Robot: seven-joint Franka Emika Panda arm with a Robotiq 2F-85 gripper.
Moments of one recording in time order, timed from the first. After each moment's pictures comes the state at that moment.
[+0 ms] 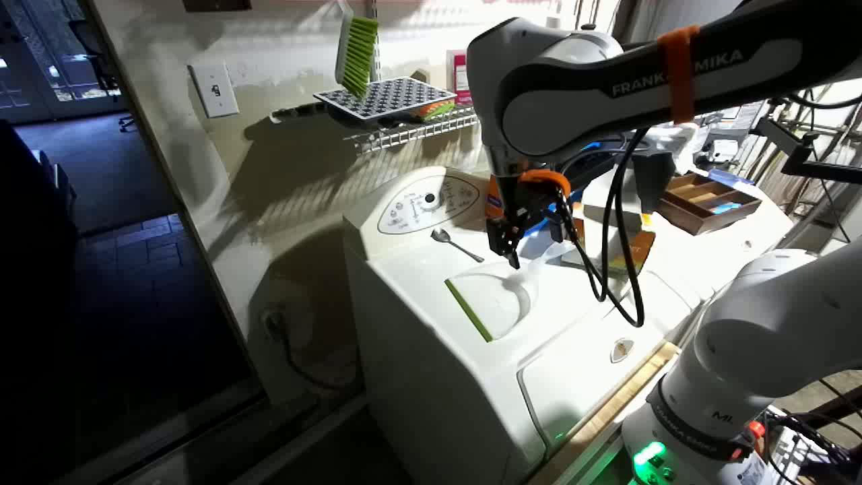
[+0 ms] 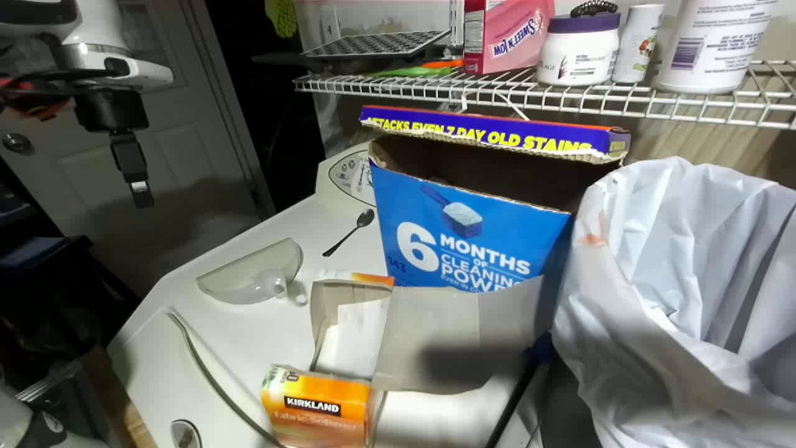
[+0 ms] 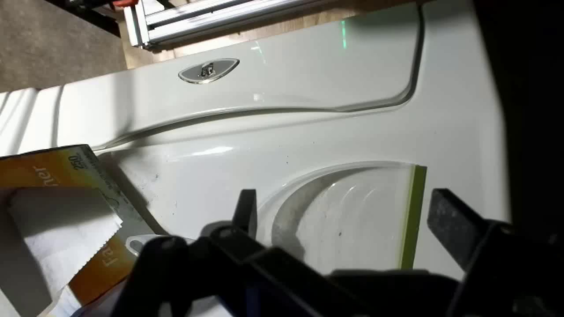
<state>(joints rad) 0.03 -0.58 0.33 -2.51 -0.01 1.67 0.49</state>
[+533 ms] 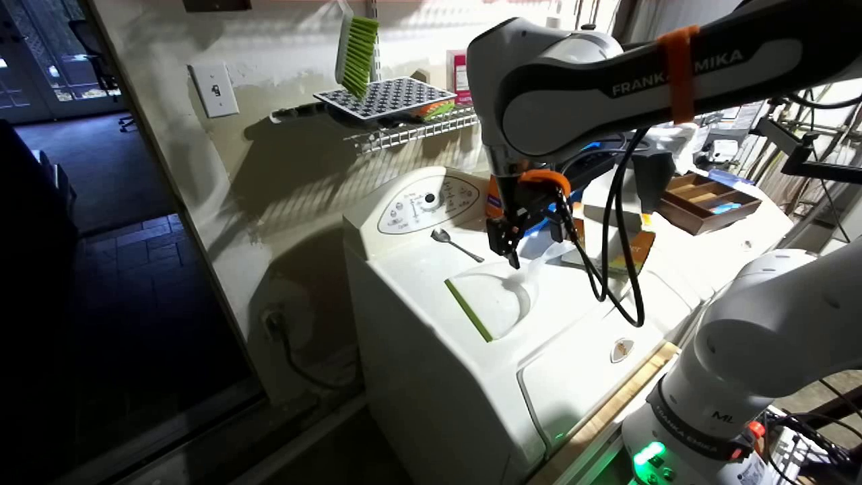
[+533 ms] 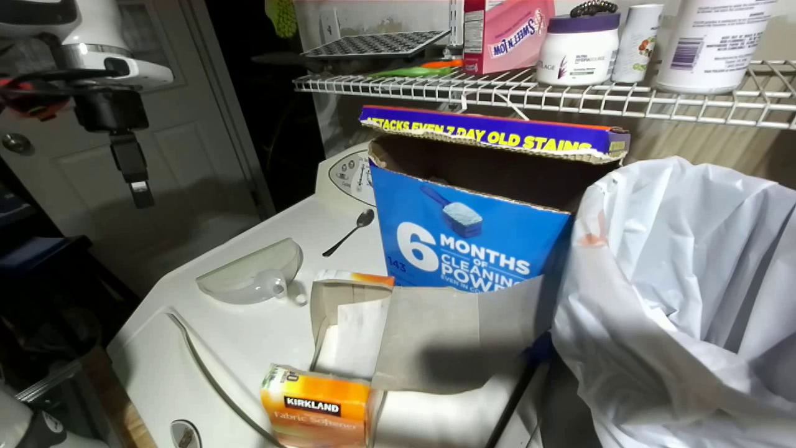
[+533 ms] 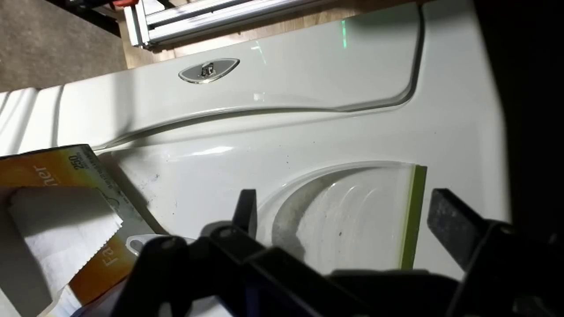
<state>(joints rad) 0.03 -0.58 0.33 -2.51 -0.01 1.67 0.49</state>
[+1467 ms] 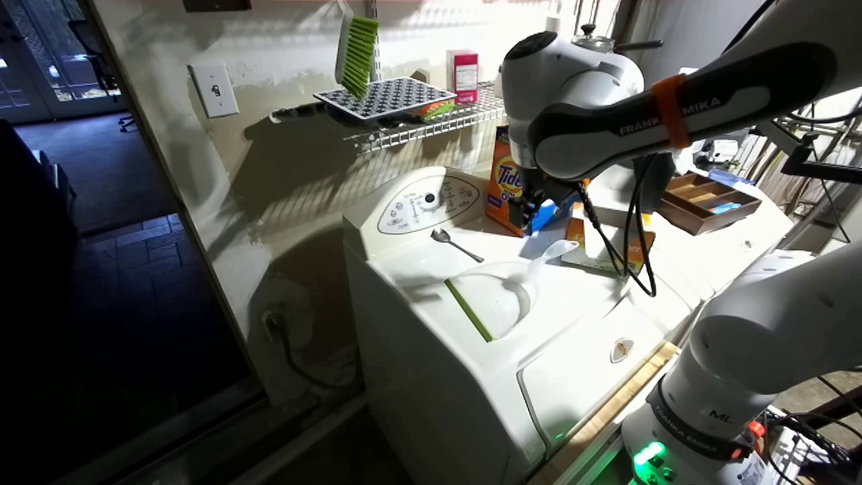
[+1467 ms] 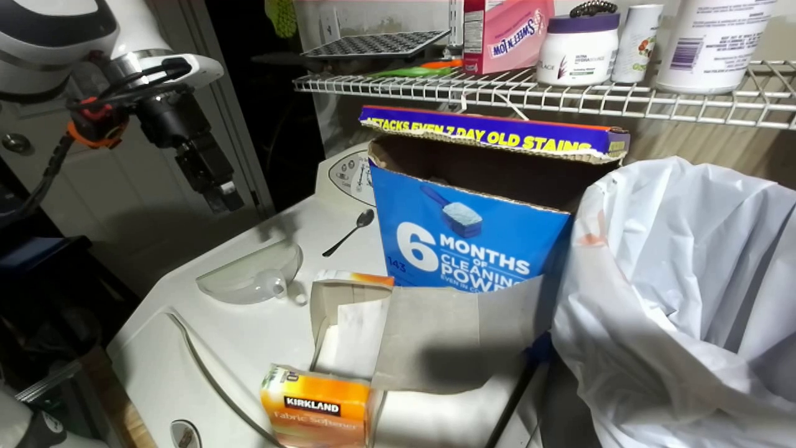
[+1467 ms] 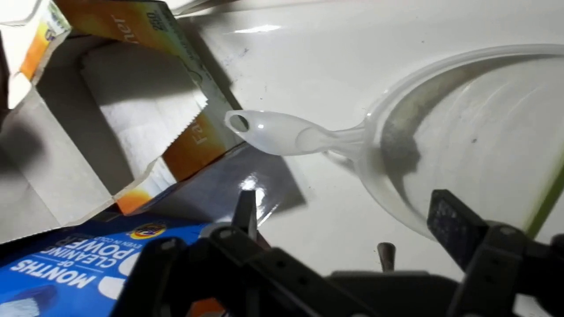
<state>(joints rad) -0.03 -0.59 0.17 -2.62 -0.36 1.98 0.34</state>
